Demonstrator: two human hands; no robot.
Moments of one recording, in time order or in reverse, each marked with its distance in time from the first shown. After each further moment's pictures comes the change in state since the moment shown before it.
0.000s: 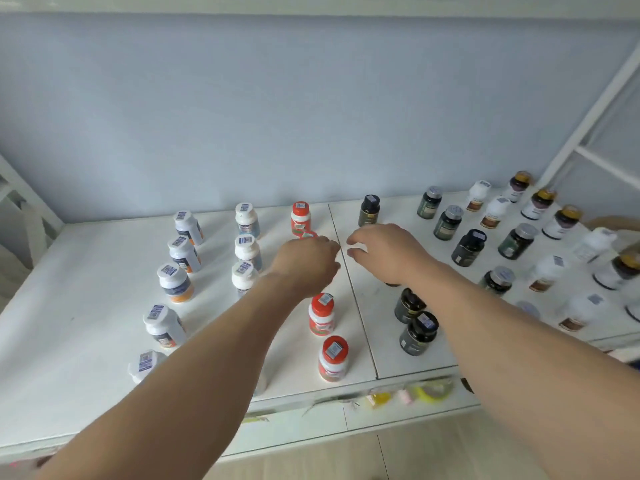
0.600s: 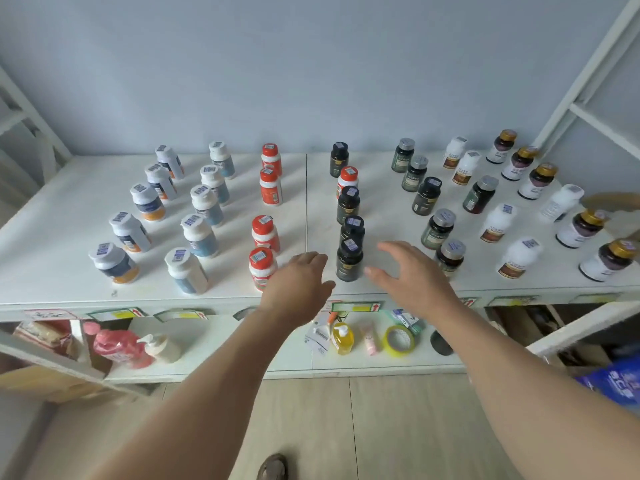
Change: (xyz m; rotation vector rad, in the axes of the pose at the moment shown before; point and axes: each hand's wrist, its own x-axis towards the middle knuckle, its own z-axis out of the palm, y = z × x) left_hand -0.102 0.185 0.053 -0.288 -0.042 -0.281; right_hand -0.195 0.123 0.050 0.314 0.070 0.088
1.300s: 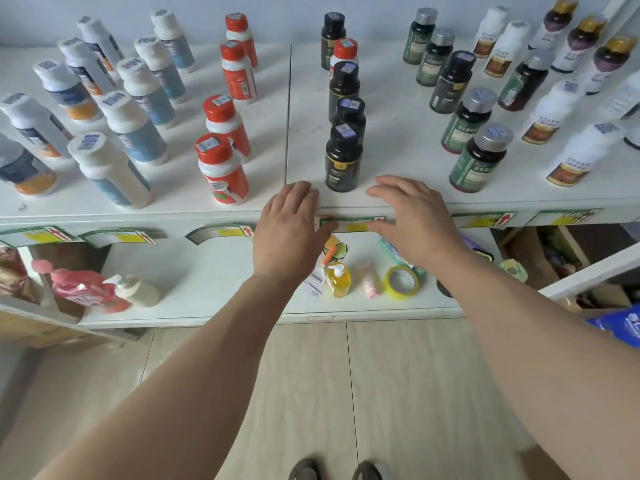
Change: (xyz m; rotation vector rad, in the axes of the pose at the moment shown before) left_hand 0.002 -0.016 0.139 0.044 0.380 -0.003; right_hand 0.004 0.080 0.101 -0.180 0.077 -0.179
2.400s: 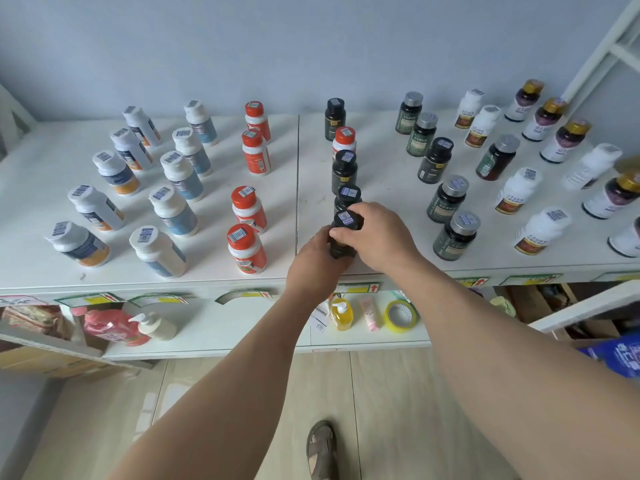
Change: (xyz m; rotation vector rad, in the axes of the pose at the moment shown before) left_hand 0.067 0.033 -0.042 -0.569 -0.340 -0.408; right_hand 0.077 -0.070 -0.070 0.293 -0.125 0.279
